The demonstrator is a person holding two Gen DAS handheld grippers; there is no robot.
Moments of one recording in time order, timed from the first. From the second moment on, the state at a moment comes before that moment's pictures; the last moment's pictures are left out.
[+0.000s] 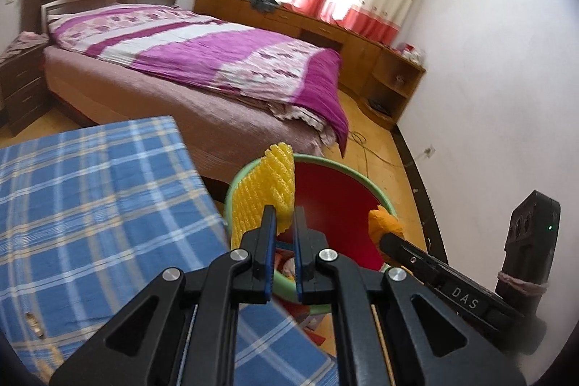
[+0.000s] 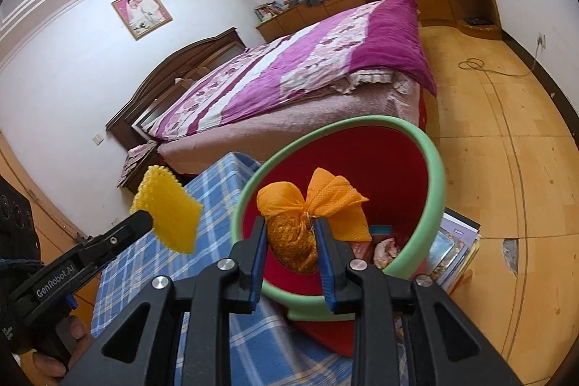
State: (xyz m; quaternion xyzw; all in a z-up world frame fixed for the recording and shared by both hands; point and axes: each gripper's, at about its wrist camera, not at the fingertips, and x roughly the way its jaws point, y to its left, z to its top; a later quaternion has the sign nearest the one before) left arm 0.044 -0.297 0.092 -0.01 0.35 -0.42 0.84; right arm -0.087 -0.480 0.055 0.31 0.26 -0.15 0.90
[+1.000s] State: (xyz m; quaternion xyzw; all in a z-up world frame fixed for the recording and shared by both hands) left arm 0.056 -0.316 0.046 0.04 0.42 -0.38 0.83; right arm -0.076 -0.498 0.027 0.32 0.28 -0.16 0.89
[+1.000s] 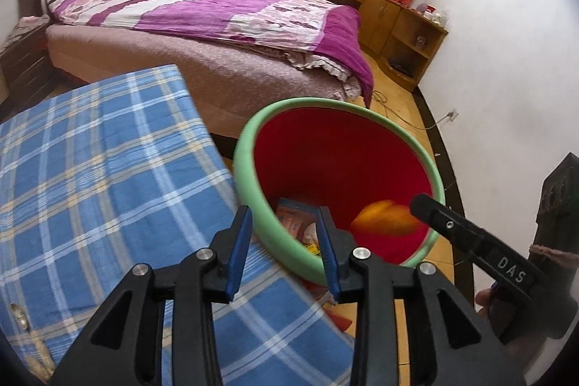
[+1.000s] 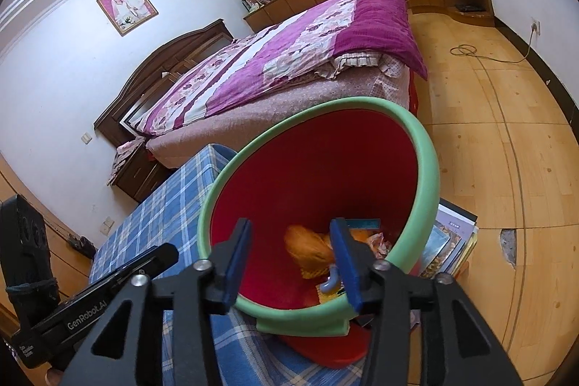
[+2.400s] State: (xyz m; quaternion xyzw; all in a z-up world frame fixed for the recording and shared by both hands) left arm -0.002 -0.120 0.075 0.01 0.35 -0.17 0.92; right arm -0.100 -0.303 0.079 0.16 0.26 -0.07 0.95
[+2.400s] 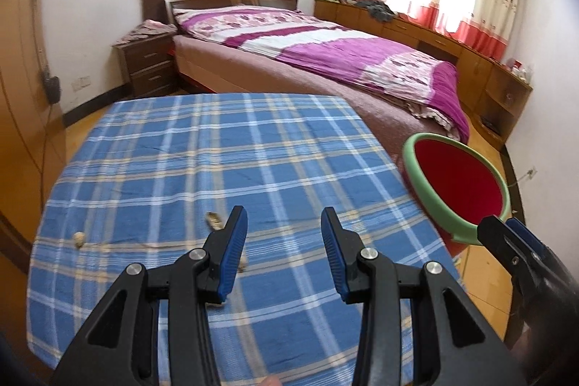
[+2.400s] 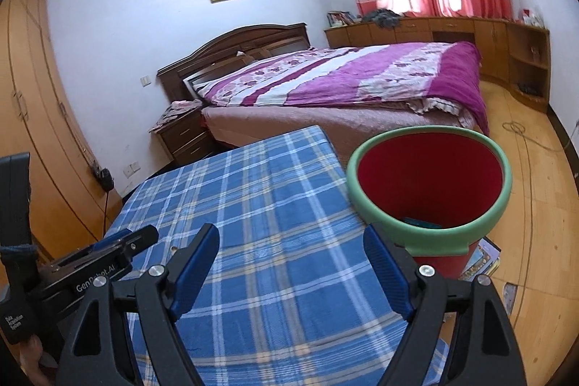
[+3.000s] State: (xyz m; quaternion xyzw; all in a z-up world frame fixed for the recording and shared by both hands) left arm -0.016 -0.077 0.071 -0.01 0.33 -0.11 0.94; right arm -0.103 -0.267 0.076 0.13 0.27 -0.06 0.95
